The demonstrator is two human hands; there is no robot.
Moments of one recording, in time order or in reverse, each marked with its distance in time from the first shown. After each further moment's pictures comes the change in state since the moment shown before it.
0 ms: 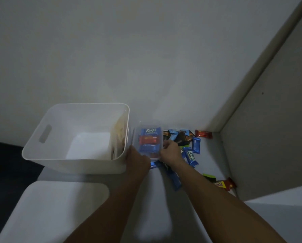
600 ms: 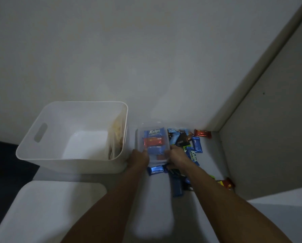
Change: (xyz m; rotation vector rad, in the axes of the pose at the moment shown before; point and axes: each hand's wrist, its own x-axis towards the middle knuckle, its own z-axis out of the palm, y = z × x) left_hand 0.023 0.004 0.016 -0.044 -0.123 -0.279; right_hand -0.002 0.019 -0.023 0.183 -0.202 0.159
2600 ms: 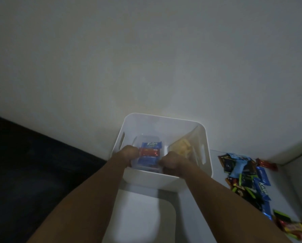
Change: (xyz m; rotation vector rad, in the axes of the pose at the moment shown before) left_hand 0.099 -0.034 -0.302 0.142 -0.201 0.019; right_hand 0.002 -0.112 0.266 -0.569 -0.152 -0.034
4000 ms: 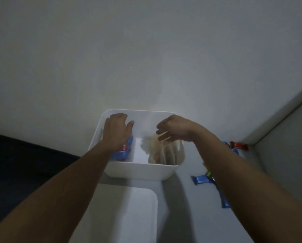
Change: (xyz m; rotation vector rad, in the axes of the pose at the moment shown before) left_hand -0.010 0.038 0.020 0.453 0.588 0.726; right_hand -0.075 -0.012 -0.117 0.245 -0.032 -0.190
